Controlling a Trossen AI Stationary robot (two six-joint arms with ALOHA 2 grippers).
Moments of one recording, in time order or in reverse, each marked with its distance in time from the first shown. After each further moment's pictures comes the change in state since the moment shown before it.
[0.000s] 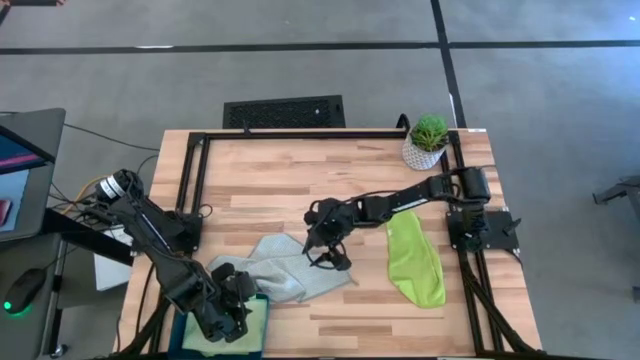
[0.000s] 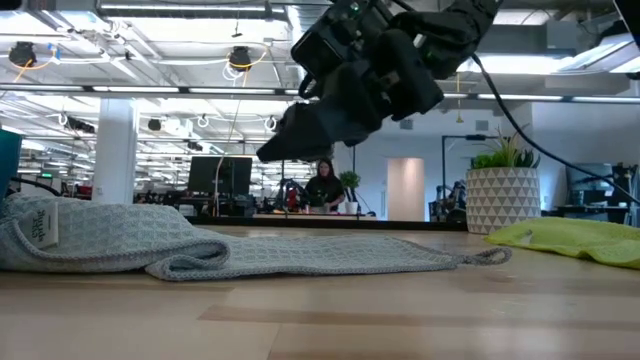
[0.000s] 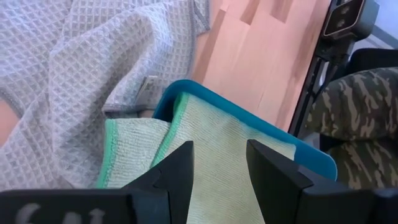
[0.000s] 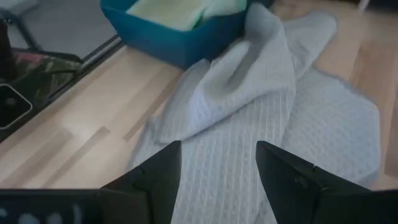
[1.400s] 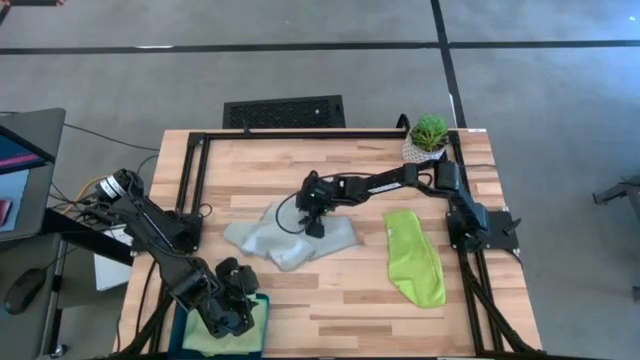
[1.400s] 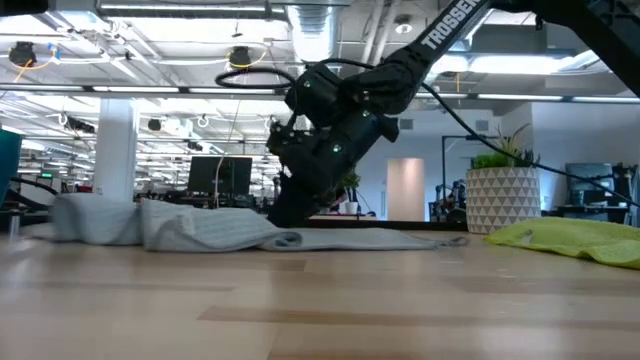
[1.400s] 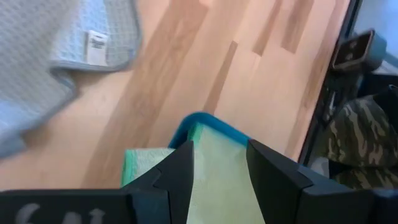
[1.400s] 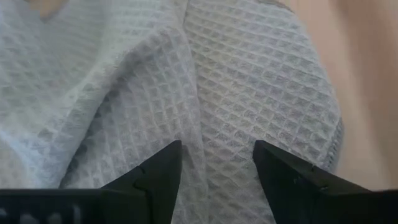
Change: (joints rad) left arm 0.036 0.000 0.000 -0.001 -0.080 0.006; right arm -0.194 0.218 0.234 -0.262 0.351 0.165
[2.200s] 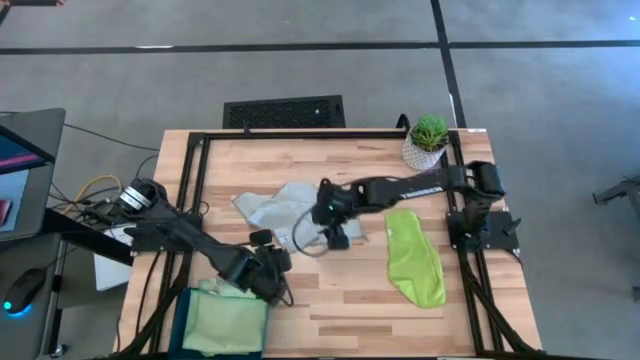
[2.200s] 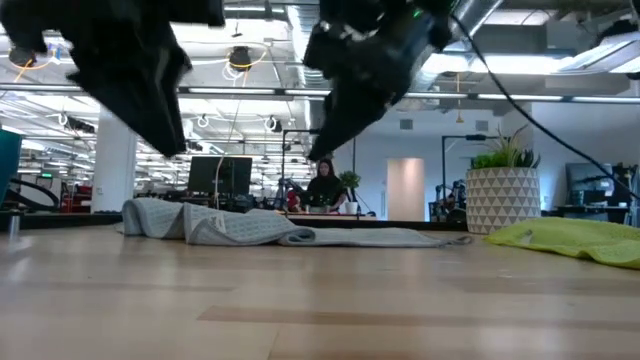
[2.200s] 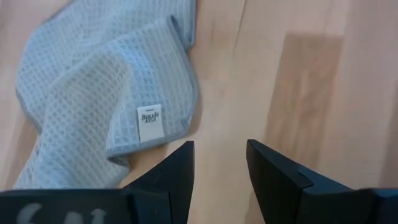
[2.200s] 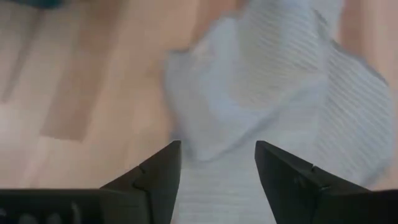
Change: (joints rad) left arm 0.282 0.191 0.000 0.001 -0.141 0.553; right arm 0.152 -0.337 -0.060 -0.335 0.099 -0.097
